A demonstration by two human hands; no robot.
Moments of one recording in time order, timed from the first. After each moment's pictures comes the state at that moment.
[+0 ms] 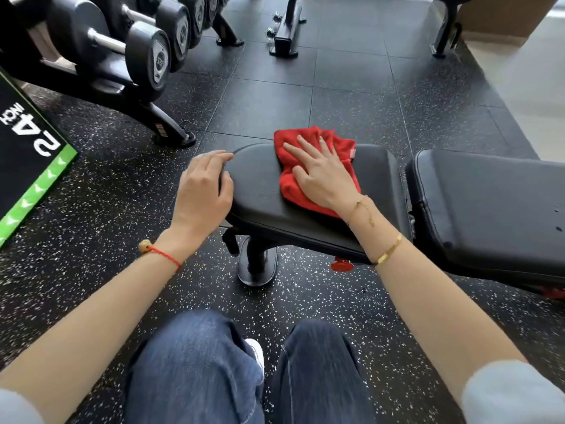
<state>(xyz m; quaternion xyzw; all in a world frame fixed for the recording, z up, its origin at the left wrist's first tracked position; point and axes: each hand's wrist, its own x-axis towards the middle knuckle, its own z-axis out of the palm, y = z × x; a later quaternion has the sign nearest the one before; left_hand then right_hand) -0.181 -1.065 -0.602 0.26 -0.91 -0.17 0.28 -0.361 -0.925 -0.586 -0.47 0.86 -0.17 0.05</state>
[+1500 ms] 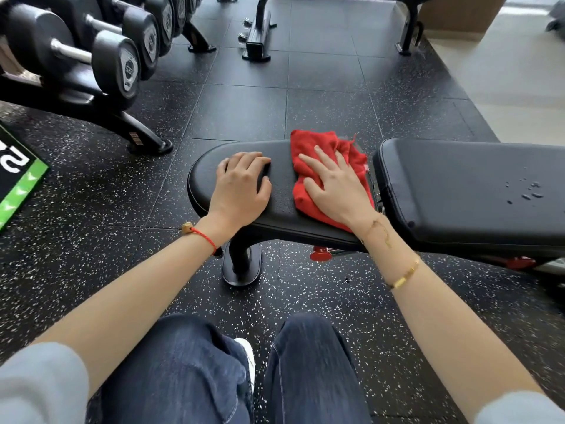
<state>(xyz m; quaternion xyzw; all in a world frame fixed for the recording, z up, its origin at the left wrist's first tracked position) -0.245 -1.005 -0.607 0.18 -0.95 -0.14 0.21 -0.359 -0.844 -0.585 -0.39 0.90 -0.18 0.02</state>
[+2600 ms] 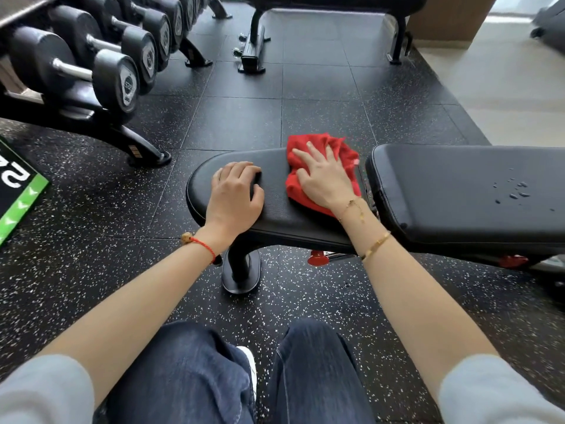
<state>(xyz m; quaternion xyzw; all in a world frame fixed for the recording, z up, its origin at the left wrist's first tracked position) -0.240 -1.002 -0.607 0.19 -0.94 -0.15 0.25 -0.378 -0.873 -0.580 -0.35 0.92 -0.17 0.04</state>
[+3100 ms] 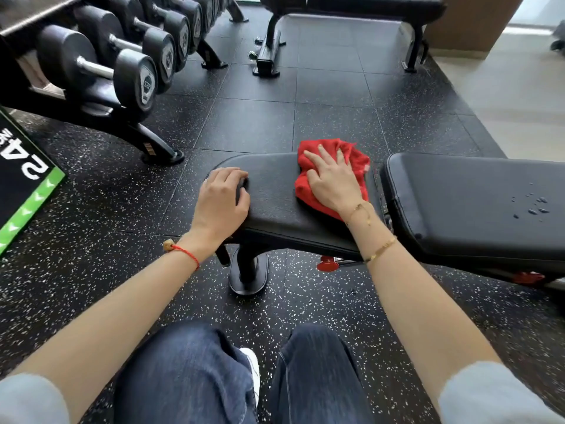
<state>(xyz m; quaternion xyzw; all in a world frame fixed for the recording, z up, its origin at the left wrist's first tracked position) -0.210 -1.034 -0.606 0.22 -0.93 -0.17 0.25 -0.380 -0.886 -0.582 -0.35 0.92 -0.16 0.04</state>
